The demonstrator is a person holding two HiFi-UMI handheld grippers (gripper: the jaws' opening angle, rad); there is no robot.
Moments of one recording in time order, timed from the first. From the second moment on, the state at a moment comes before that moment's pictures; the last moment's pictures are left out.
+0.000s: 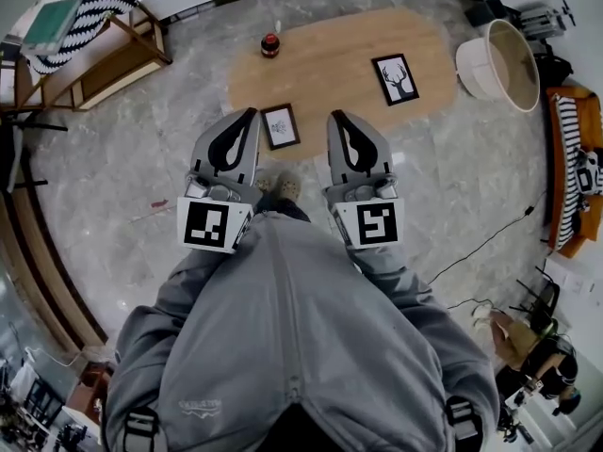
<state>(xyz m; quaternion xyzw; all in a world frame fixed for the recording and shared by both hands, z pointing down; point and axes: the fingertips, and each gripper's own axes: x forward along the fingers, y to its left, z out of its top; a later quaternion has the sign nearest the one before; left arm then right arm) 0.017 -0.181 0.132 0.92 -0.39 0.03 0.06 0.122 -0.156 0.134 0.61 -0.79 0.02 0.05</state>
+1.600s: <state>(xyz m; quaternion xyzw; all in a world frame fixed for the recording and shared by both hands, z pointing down) 0.031 -0.233 0.461 0.92 -0.36 0.08 0.13 0.119 -0.201 0.477 0.57 -0.81 0.11 0.11</state>
